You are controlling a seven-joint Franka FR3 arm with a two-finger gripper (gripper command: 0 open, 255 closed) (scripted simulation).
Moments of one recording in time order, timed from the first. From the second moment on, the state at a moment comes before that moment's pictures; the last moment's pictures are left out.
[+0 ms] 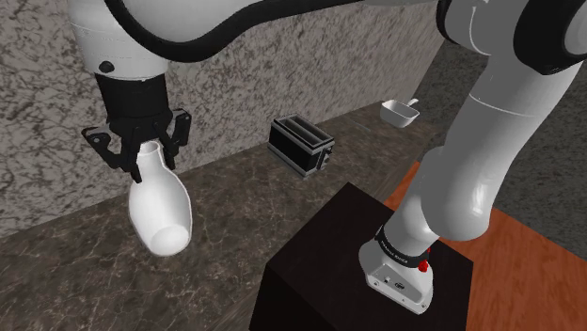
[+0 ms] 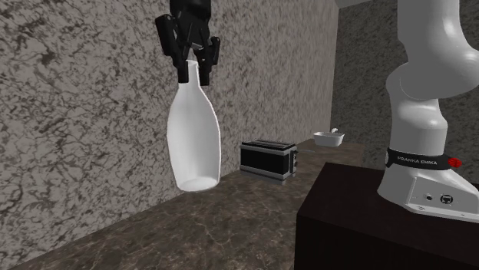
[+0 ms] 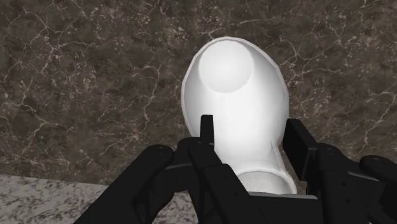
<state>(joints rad) 0.28 0.12 0.50 -1.82 -0.03 1.91 0.83</state>
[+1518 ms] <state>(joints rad) 0.15 -0.30 0.33 -2.12 0.12 1.81 0.48</state>
